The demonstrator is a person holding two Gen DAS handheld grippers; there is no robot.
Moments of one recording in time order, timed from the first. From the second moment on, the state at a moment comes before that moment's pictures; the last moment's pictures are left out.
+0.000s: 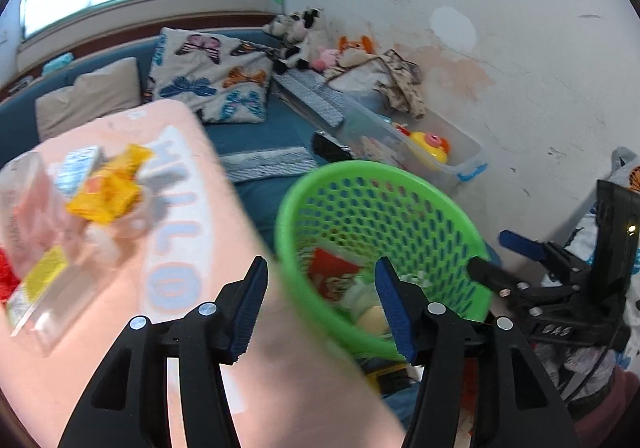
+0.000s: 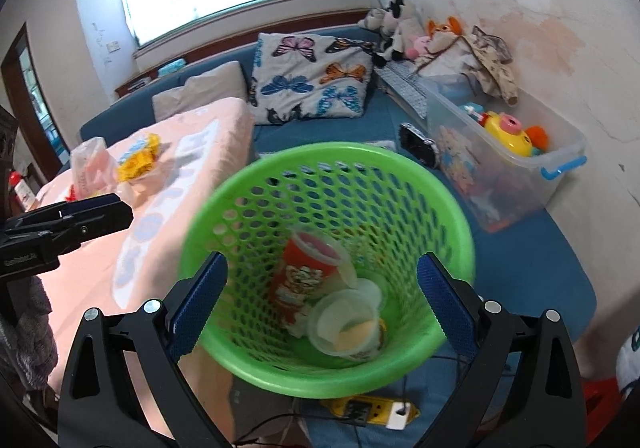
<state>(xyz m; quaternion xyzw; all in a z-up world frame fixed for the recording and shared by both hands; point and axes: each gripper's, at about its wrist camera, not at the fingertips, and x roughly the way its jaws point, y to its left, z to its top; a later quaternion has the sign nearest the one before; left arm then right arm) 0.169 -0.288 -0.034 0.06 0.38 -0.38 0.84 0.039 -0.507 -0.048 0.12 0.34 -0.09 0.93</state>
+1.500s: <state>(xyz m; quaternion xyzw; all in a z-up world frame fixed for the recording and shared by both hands) 0.330 -0.029 -0.086 -0.06 0.44 -0.24 0.87 0.203 -0.277 -0.001 0.04 0.36 0.09 0.93</state>
